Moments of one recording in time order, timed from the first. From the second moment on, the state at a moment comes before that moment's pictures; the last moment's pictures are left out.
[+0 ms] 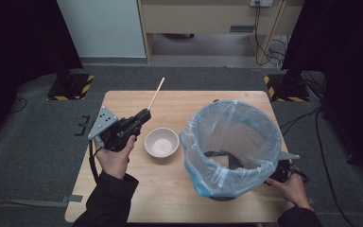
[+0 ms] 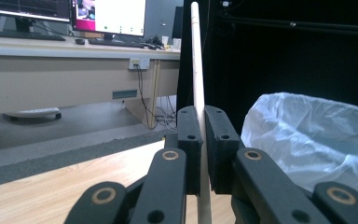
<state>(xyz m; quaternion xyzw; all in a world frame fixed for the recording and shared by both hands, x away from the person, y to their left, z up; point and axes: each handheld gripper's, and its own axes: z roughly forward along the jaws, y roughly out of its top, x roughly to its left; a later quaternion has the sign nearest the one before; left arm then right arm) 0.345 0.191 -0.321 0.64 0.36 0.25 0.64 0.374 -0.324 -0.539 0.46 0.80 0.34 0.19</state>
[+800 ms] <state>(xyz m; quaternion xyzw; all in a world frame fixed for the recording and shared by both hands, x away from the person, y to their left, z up) 0.347 0.135 -0.281 0.63 0.30 0.24 0.68 0.374 -0.324 -0.539 0.46 0.80 0.34 0.19</state>
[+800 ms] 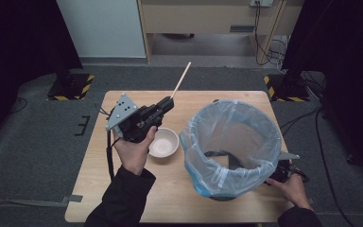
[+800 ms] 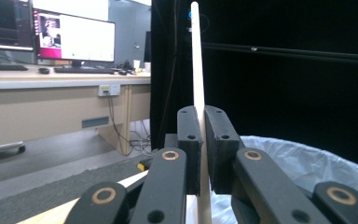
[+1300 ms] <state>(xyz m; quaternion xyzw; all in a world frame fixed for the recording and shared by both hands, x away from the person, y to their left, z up) 0.345 0.092 -0.267 0.64 0.26 0.22 0.69 0.374 -0.324 -0.539 0.46 0.80 0.34 0.19</state>
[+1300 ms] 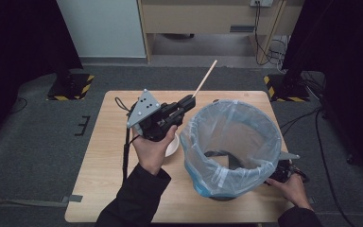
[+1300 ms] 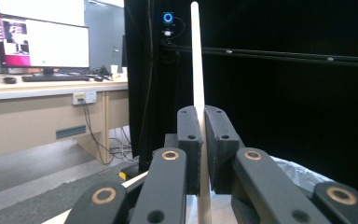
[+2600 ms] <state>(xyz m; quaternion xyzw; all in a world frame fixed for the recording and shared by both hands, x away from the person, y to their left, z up) 0.351 0.082 -0.274 0.68 0.24 0.21 0.65 0.374 -0.324 -0.539 0.46 0.80 0.34 0.19</state>
